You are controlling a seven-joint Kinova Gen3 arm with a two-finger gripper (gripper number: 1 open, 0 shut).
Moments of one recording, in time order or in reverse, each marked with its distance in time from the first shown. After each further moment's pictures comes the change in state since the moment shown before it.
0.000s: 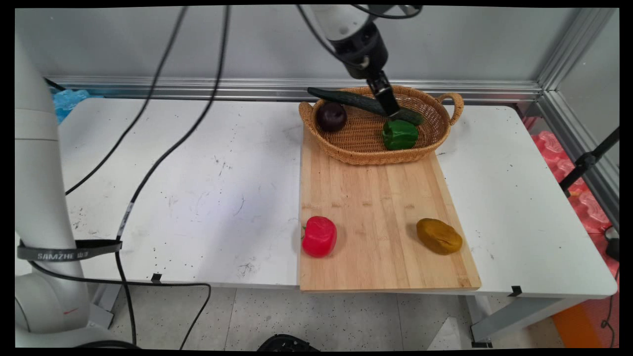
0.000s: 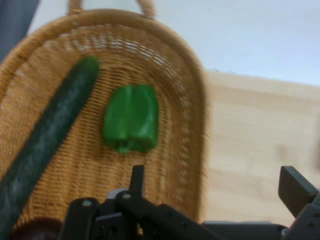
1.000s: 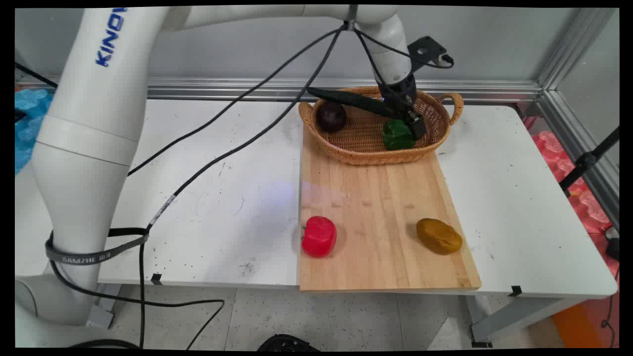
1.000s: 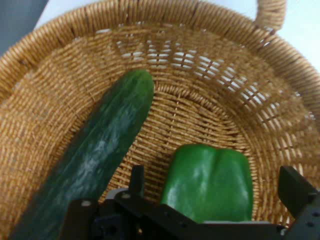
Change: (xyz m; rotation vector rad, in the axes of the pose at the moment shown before) arm 0.049 -0.051 0.175 0.071 -0.089 -0.162
